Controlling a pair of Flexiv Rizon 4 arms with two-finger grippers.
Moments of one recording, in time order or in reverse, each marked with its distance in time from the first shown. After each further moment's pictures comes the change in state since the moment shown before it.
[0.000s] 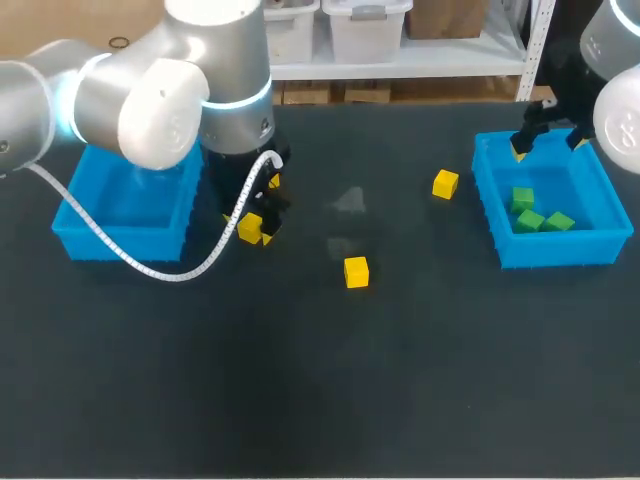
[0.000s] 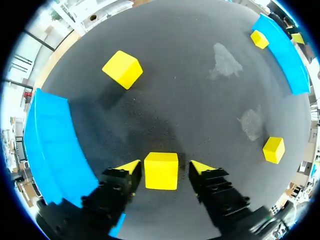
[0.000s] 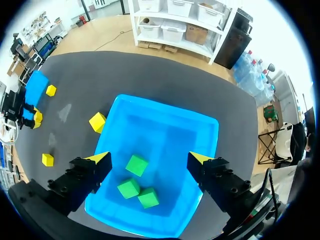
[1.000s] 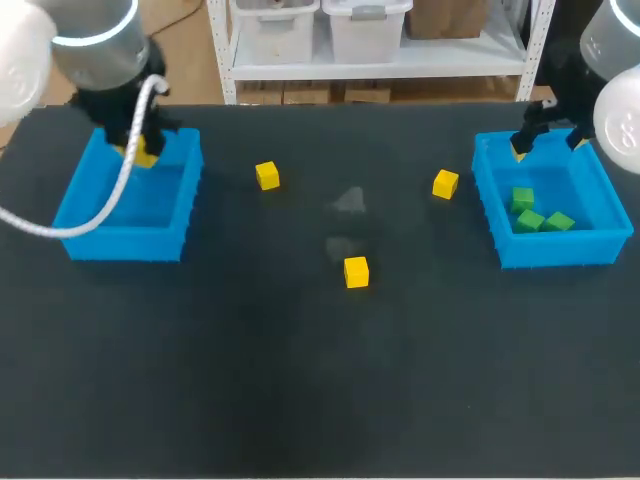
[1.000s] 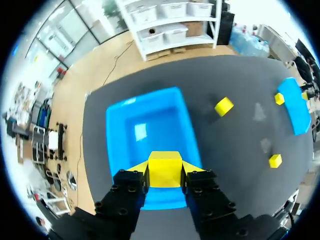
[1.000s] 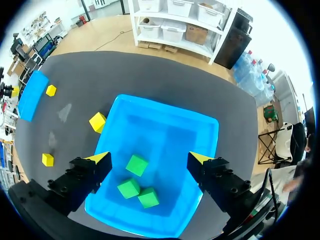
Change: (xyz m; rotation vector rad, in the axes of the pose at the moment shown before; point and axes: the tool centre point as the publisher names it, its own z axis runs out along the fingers) left arm 0.051 0.142 -0.117 -0.178 -0.210 -0.310; right arm 0.000 0.000 0.000 0.000 0.000 0.000
